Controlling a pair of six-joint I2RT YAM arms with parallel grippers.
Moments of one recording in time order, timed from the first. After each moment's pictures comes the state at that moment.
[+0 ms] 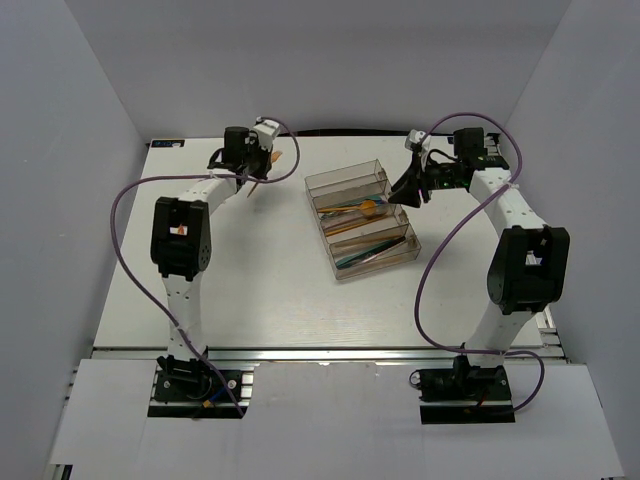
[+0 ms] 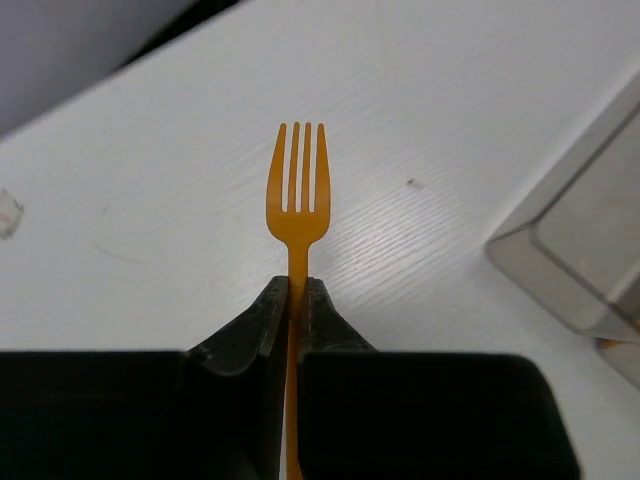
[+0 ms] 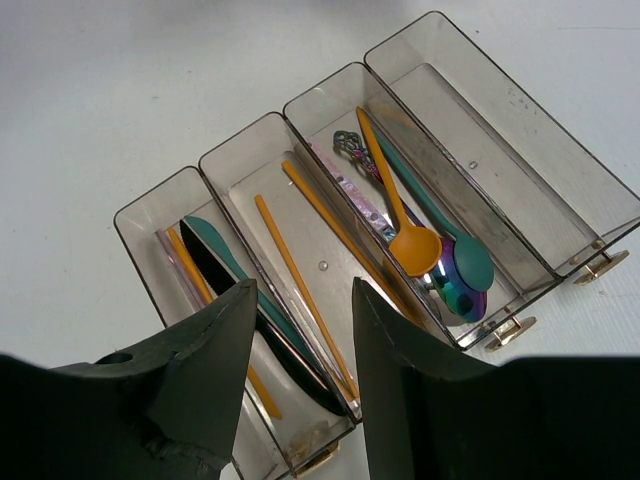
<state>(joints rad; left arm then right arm) -0.18 2.21 1.70 -0.05 0.23 0.25 0.07 1.79 1.51 -0.67 -1.10 -0.80</state>
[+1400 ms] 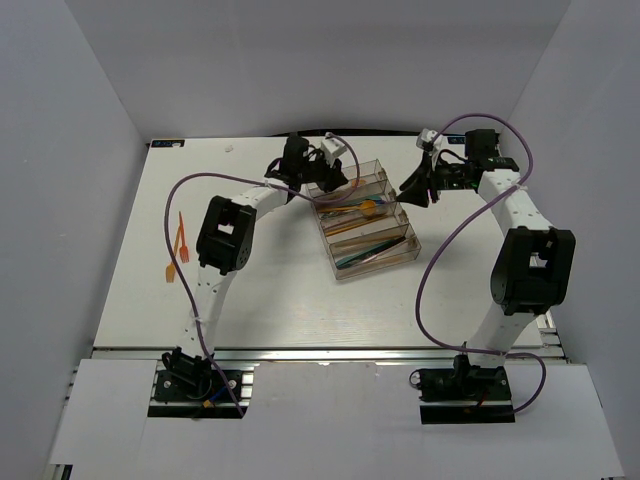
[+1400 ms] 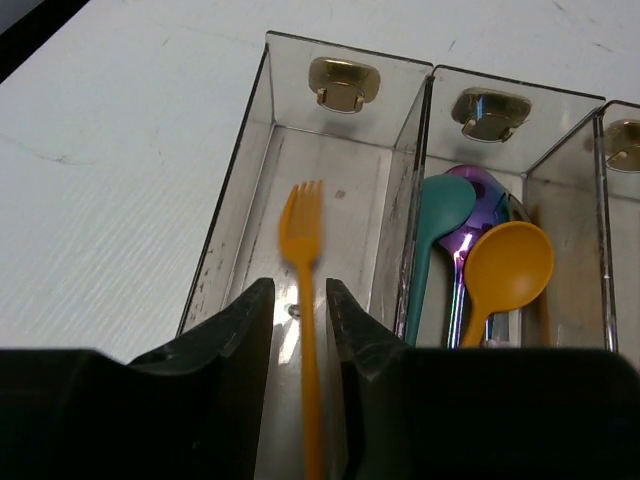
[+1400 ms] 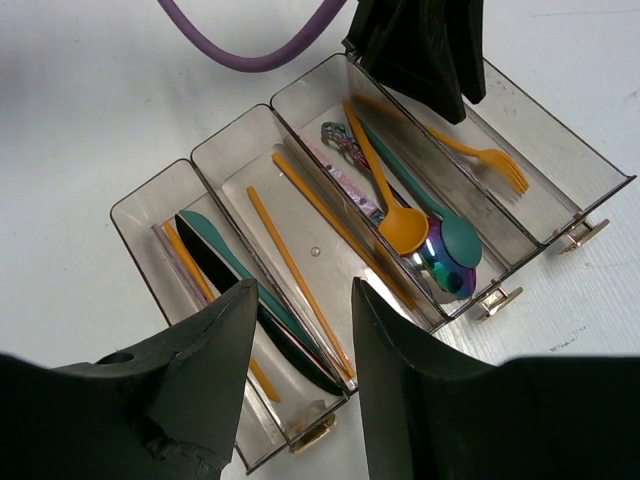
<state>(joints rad) -0.42 2.48 1.95 0.16 0.65 0.22 0.01 1.78 1.49 -0.66 -1.13 -0.79</state>
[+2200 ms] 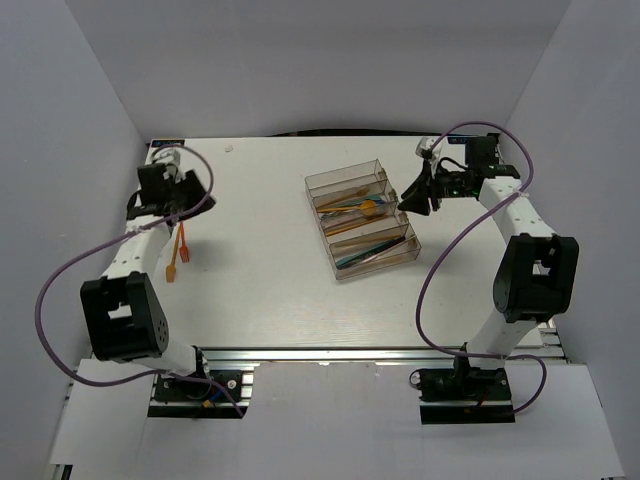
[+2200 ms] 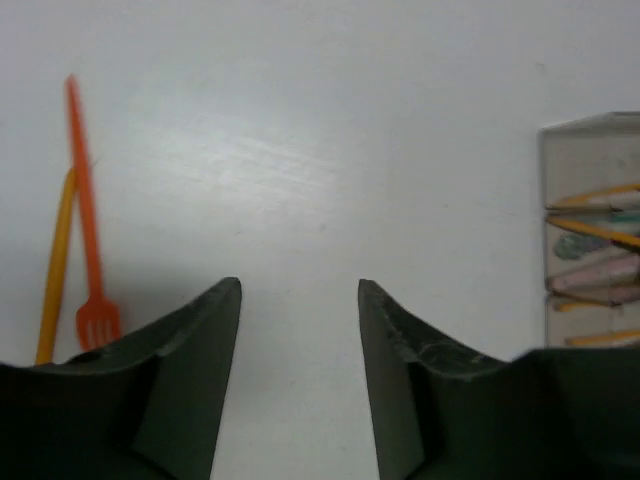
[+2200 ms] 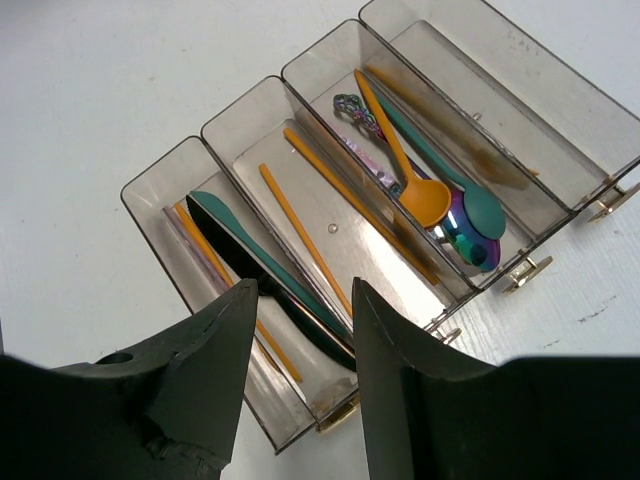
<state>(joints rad) 0.11 1.51 1.11 -0.20 0.28 -0.27 0.01 1.72 1.41 -0.66 -1.09 -0.79</state>
